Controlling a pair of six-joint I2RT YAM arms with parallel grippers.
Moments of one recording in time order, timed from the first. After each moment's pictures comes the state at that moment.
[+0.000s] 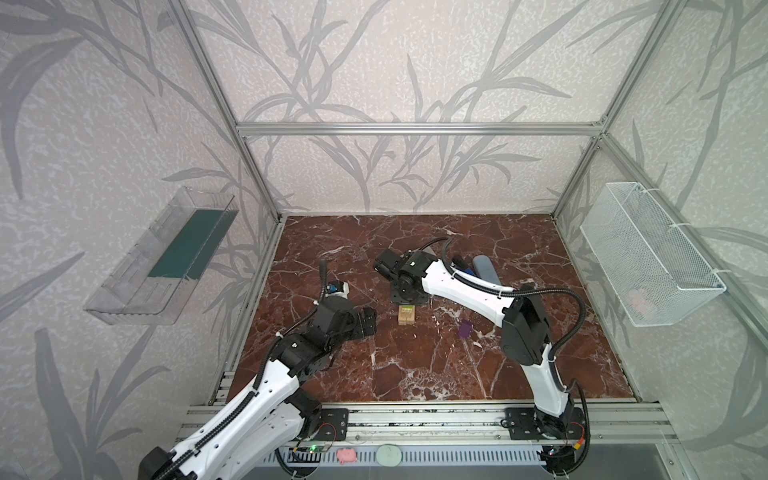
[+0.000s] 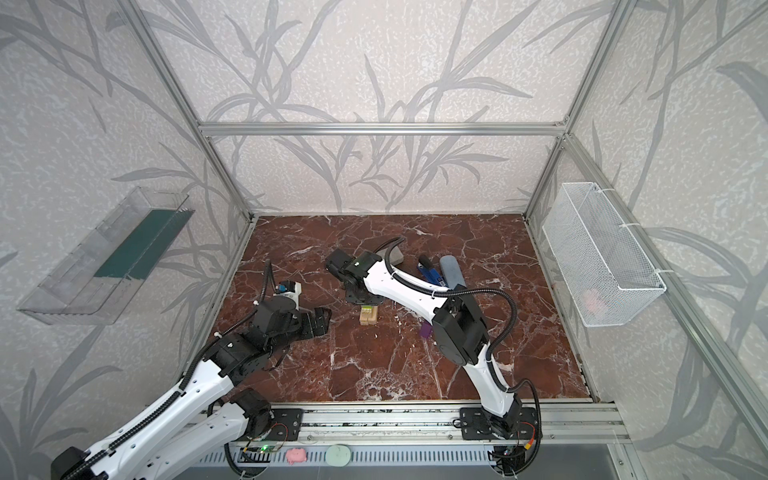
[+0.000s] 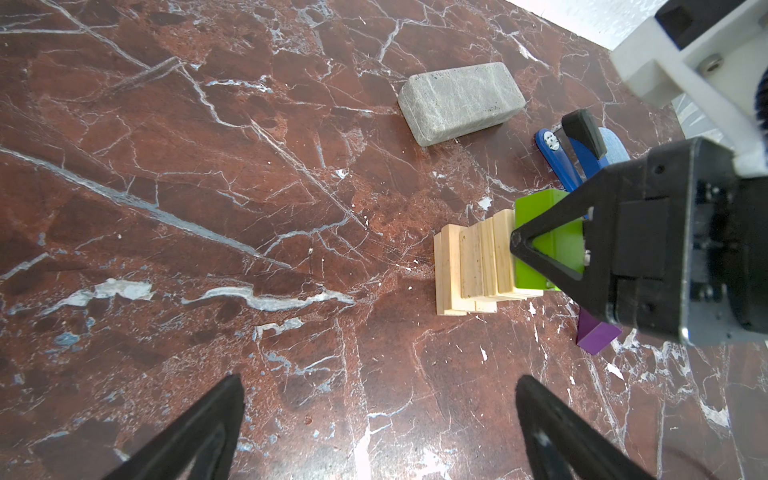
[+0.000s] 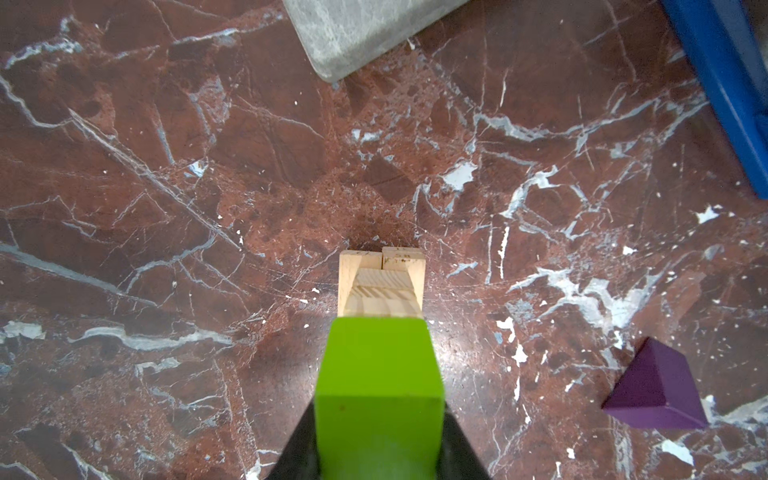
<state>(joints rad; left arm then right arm) -0.56 0.77 0.59 -0.54 -0.15 -0.62 0.94 2.14 1.94 -1.11 0.22 0.95</state>
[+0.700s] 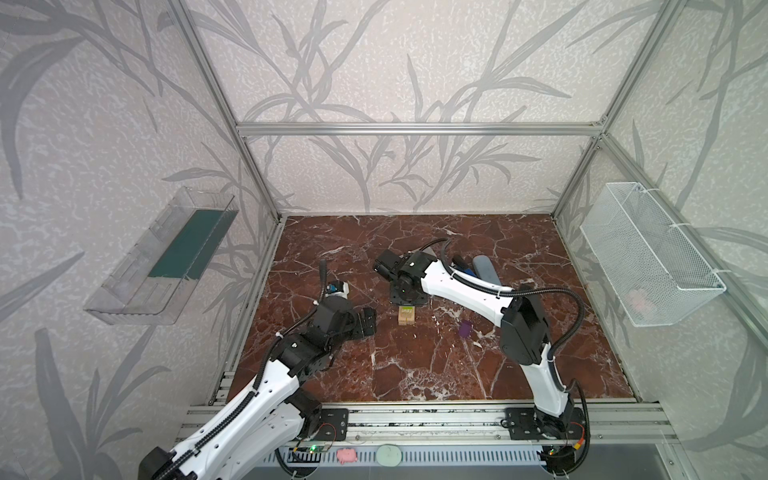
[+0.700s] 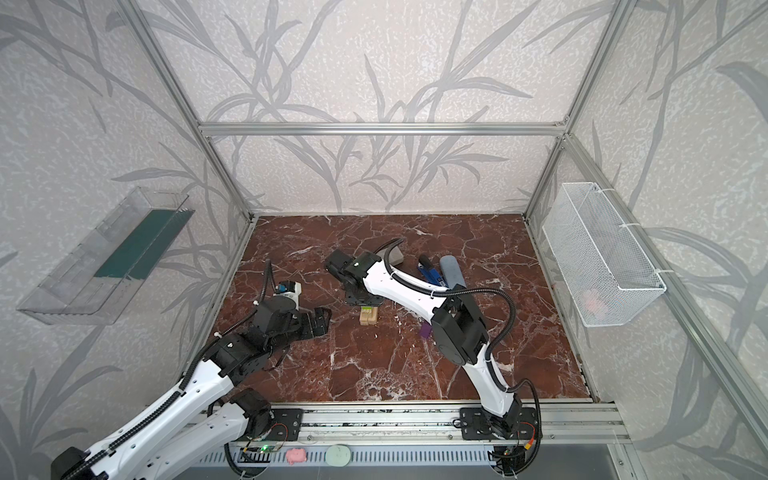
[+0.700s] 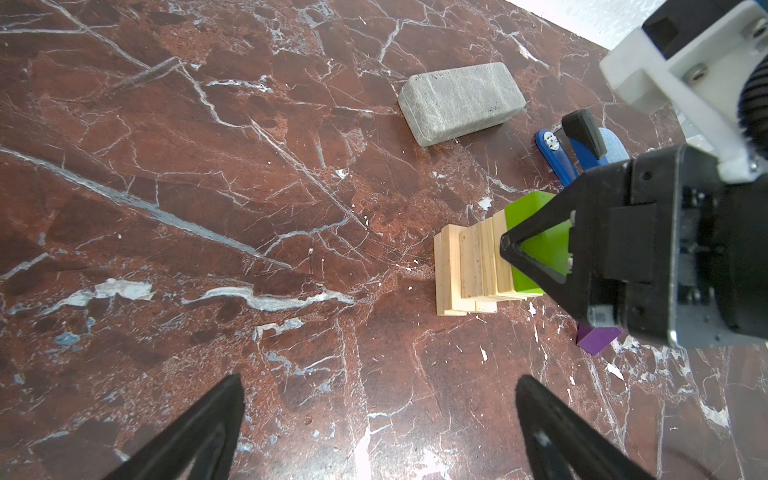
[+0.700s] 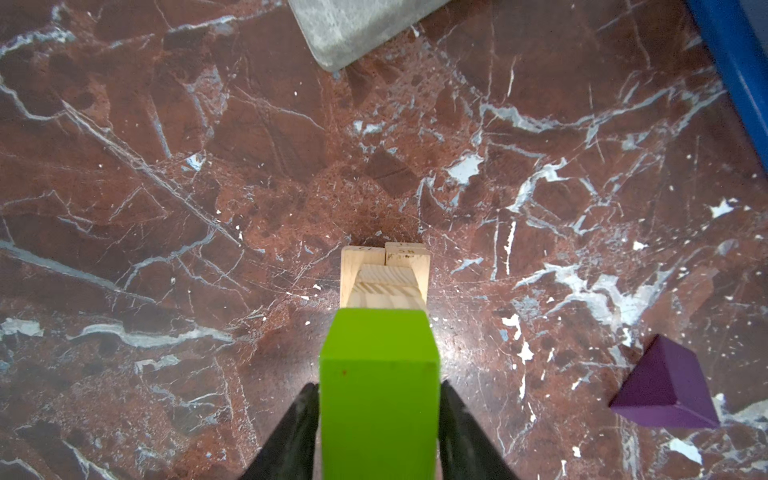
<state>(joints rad) -0.55 0.77 0.59 -0.54 -0.15 -0.62 0.94 2.15 1.94 -1.11 0.21 0.96</state>
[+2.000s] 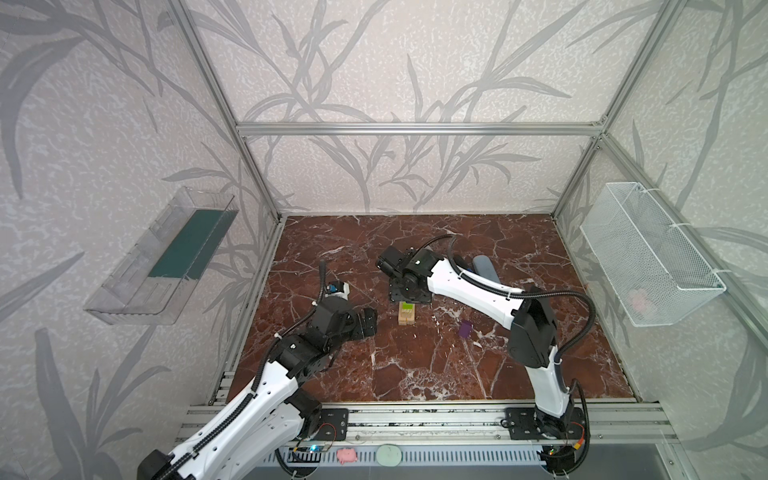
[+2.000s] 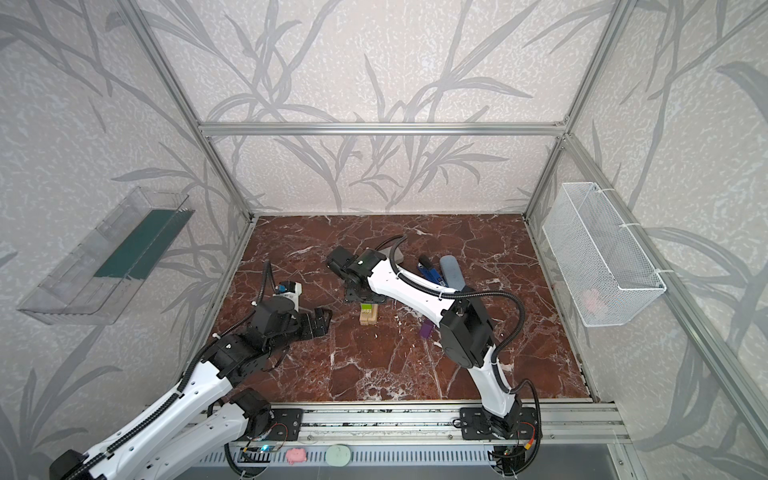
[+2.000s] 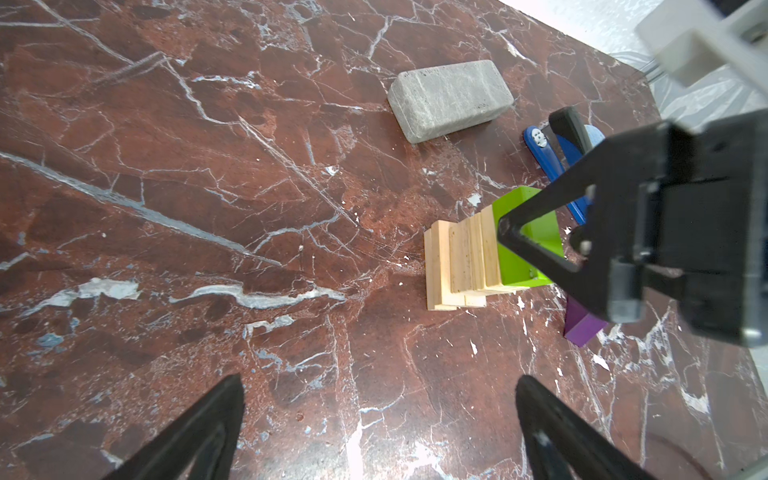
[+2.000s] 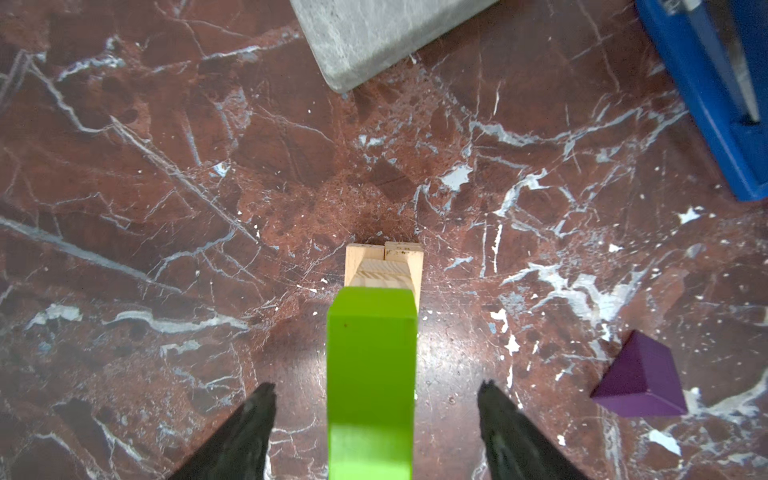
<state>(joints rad) -0.55 0.76 0.59 -0.54 -0.11 -0.63 0.94 2.06 1.90 -1.11 0.22 0.93</state>
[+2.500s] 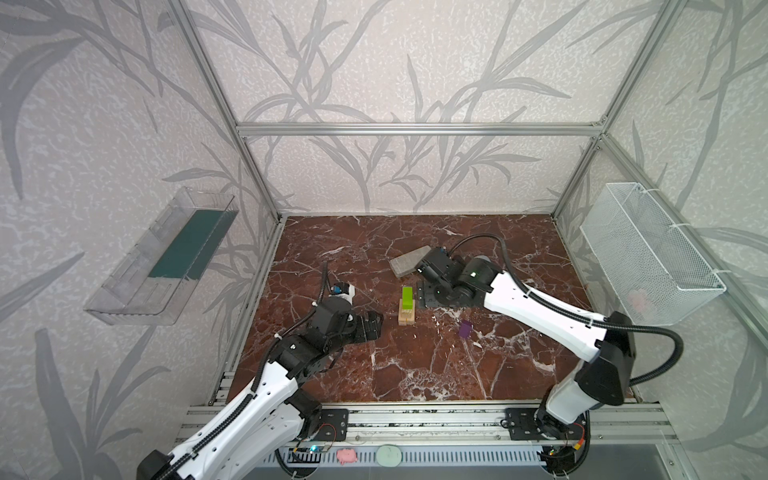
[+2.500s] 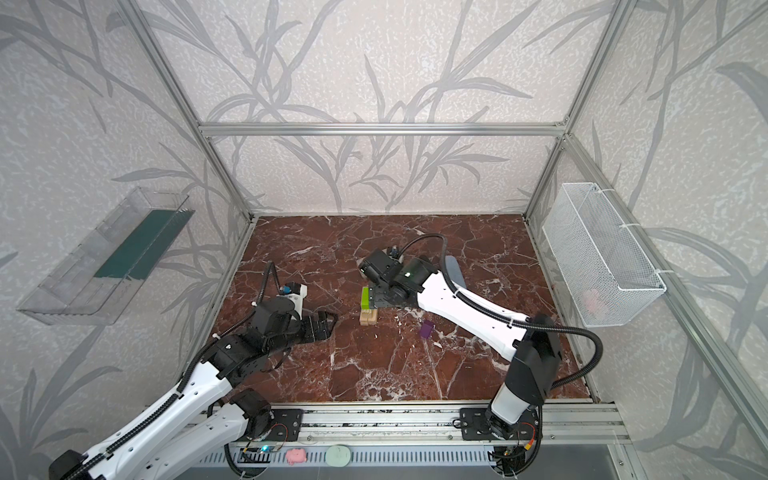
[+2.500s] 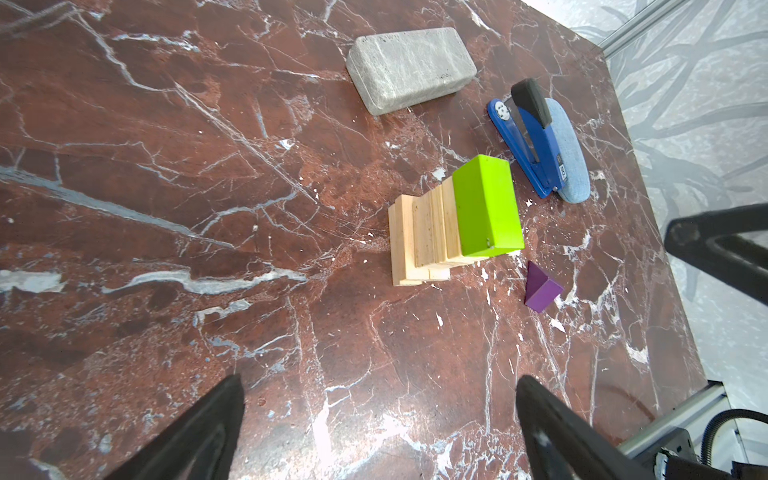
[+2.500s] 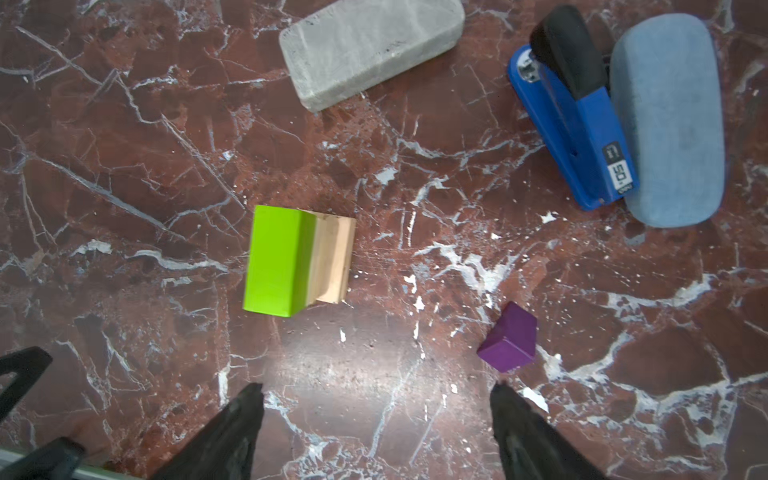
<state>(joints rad) -0.58 0.76 0.59 -0.54 0.00 -0.65 0.88 1.59 1.46 -0.99 0.24 0.79</state>
